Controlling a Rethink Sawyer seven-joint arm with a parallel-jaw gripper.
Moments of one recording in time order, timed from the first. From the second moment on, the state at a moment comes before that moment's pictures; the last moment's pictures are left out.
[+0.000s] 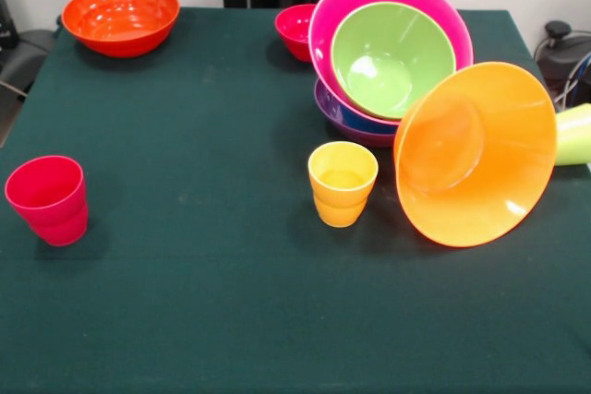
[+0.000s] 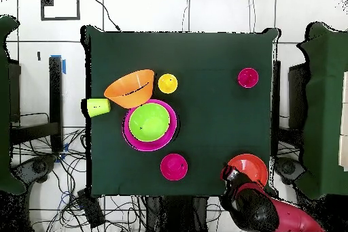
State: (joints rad) arm -1.14 -0.78 0.30 2.23 -0.59 0.08 2.07
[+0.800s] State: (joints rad) arm -1.17 -0.57 0.25 2.11 -0.75 0.05 2.07
